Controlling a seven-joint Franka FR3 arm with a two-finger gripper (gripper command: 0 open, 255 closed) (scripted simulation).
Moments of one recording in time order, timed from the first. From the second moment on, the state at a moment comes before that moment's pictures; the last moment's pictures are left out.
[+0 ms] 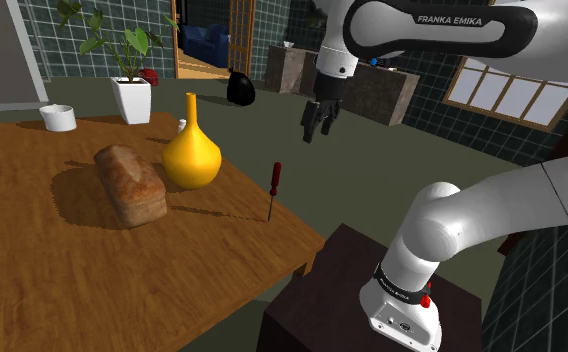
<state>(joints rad) -0.02 -0.76 0.05 -2.41 0.02 1.70 0.02</state>
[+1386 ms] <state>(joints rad) 0.03 -0.53 0.23 -2.48 0.12 1.96 0.23</state>
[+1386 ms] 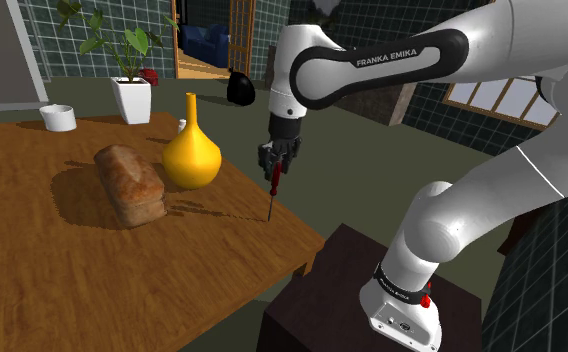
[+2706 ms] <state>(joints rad) 0.02 -0.55 0.21 -2.36 0.11 1.82 0.23</state>
